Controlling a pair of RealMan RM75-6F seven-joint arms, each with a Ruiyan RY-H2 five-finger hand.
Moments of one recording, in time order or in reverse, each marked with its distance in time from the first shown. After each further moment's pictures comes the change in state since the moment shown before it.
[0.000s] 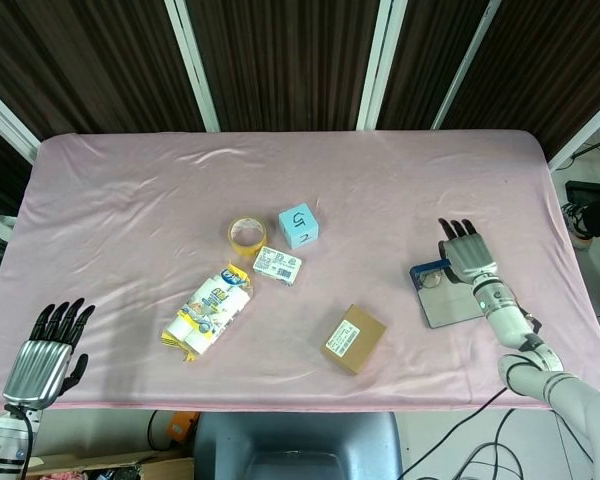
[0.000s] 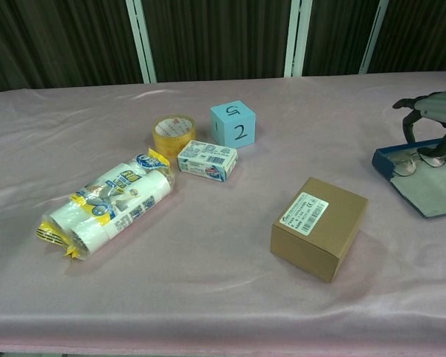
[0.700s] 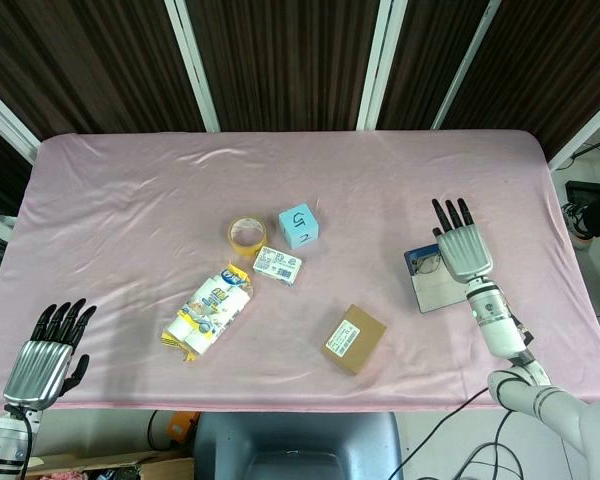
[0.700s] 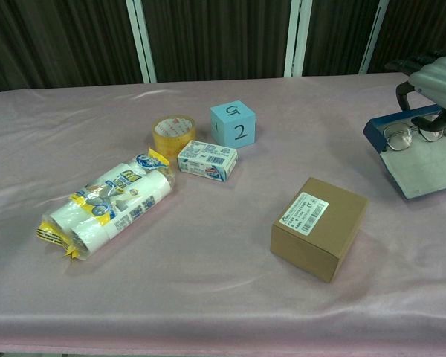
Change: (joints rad) left arm -0.002 0.008 0.006 -0.006 0.009 0.001 -0.013; right arm -0.055 -0.061 0.017 -0.034 -0.067 0.357 -0.295
